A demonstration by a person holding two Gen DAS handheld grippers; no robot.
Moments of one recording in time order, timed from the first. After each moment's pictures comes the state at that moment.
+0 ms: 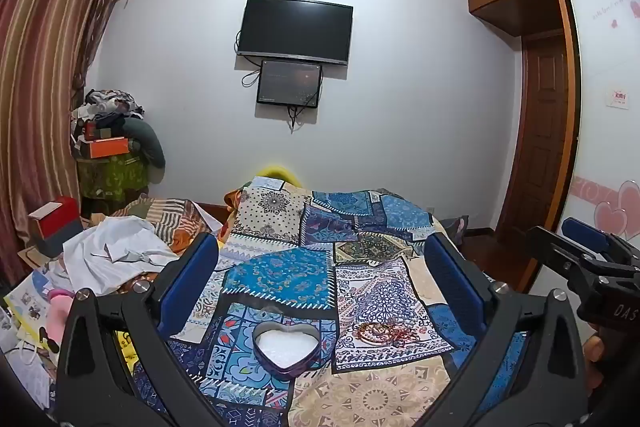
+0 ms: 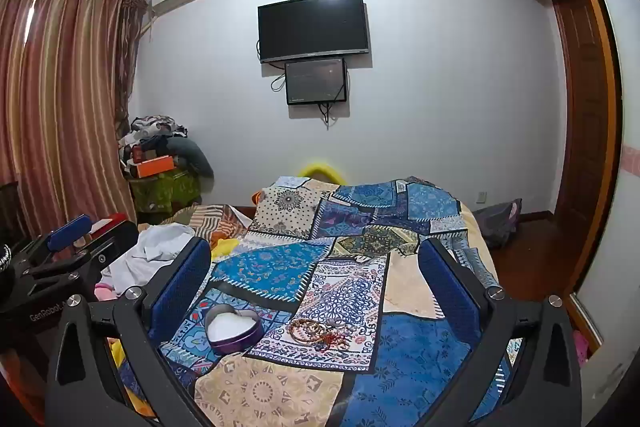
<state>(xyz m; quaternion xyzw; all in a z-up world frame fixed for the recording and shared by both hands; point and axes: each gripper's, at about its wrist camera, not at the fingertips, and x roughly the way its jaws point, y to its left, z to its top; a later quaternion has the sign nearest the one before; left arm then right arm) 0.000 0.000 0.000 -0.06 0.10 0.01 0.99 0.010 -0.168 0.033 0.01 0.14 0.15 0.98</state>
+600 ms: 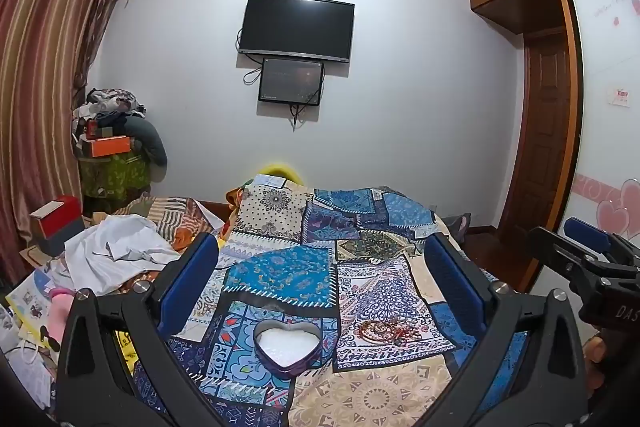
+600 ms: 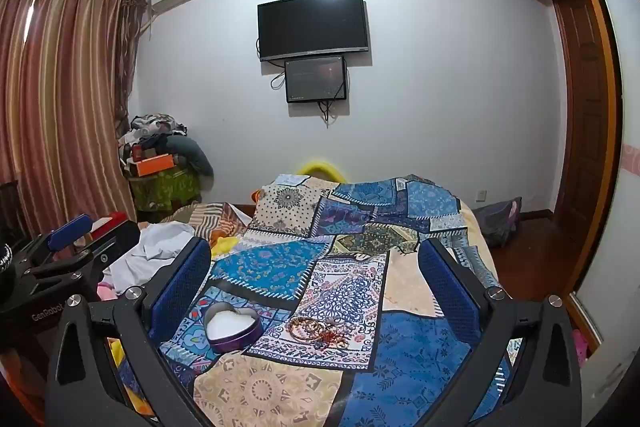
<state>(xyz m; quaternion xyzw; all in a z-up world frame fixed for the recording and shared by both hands) 0.000 0.003 -0.001 -0.06 0.10 0.01 0.99 0.010 -0.167 0.030 0.01 0.14 0.15 0.98</state>
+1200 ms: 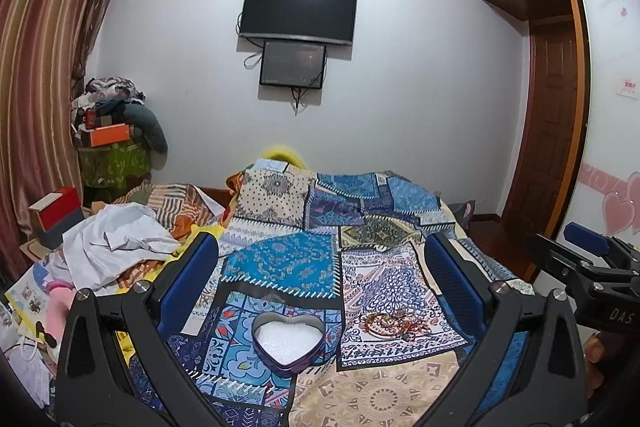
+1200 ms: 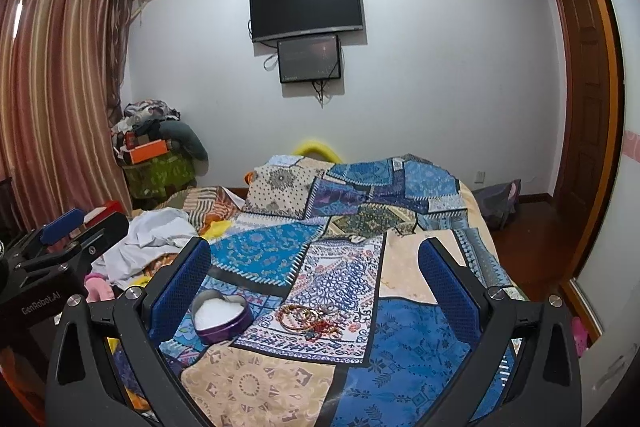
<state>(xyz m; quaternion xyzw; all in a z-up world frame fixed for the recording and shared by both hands) 0.028 0.006 -0.017 -0.06 0.14 0.01 0.99 0.036 -0.175 0.016 0.01 0.18 0.14 0.97</state>
